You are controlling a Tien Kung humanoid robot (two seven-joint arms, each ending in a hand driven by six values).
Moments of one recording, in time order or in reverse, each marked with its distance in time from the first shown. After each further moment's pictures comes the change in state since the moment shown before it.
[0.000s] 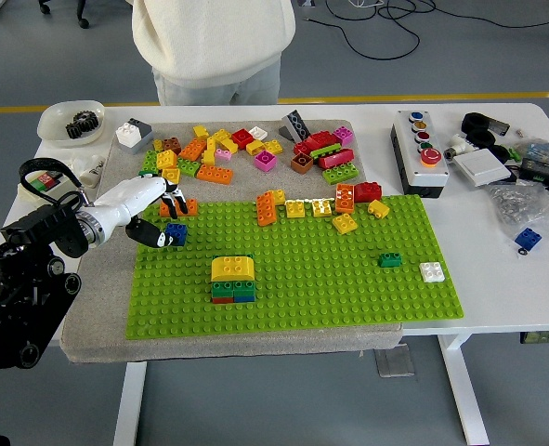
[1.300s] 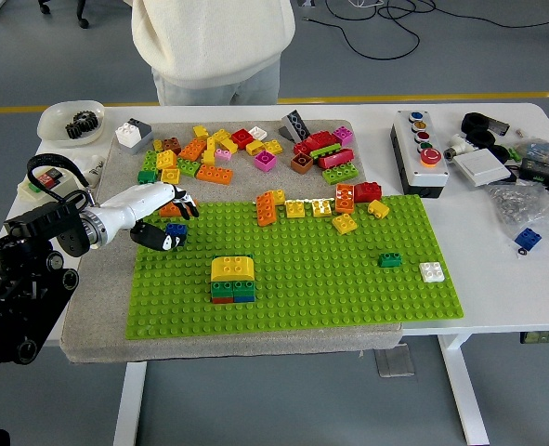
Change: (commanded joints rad) left arm -0.019 0.001 0.011 0.037 0.000 -0.057 -0.051; right arm 0.002 0.000 0.003 0.000 0.000 0.000 0.001
